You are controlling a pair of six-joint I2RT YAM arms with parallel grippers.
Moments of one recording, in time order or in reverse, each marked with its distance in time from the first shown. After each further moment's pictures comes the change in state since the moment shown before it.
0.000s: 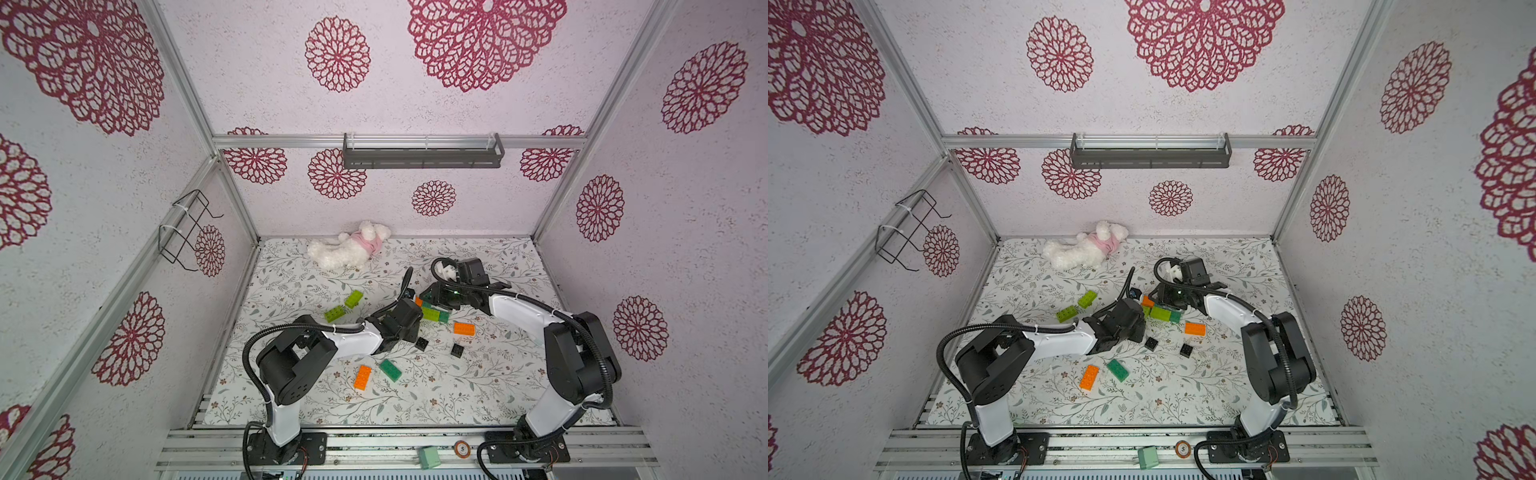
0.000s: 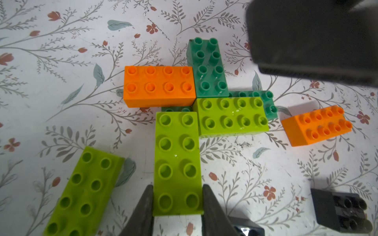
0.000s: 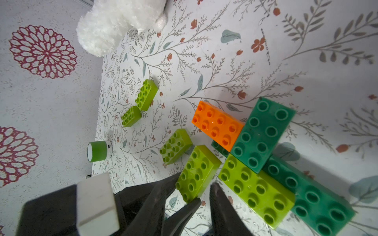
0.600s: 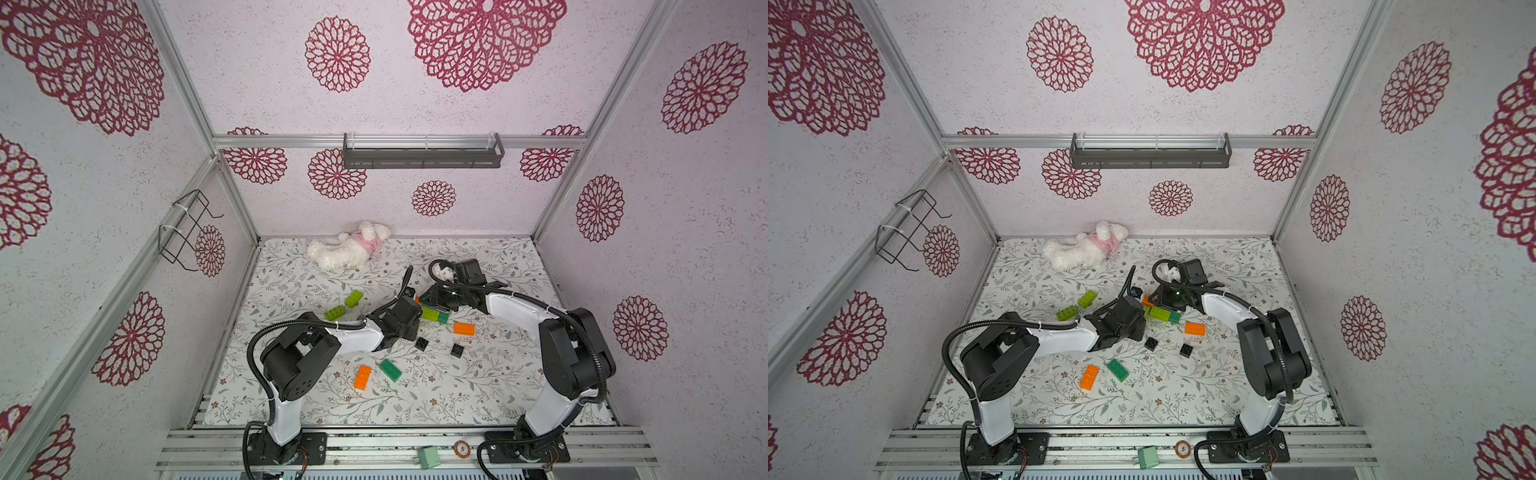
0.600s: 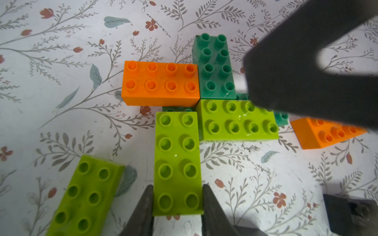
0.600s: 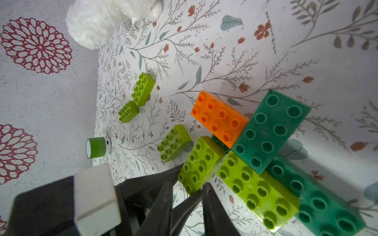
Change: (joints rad) left arm 0.017 0.025 0.023 -0.008 0.021 0.026; right arm 0.003 0.036 0.014 -0.021 -0.019 -0.002
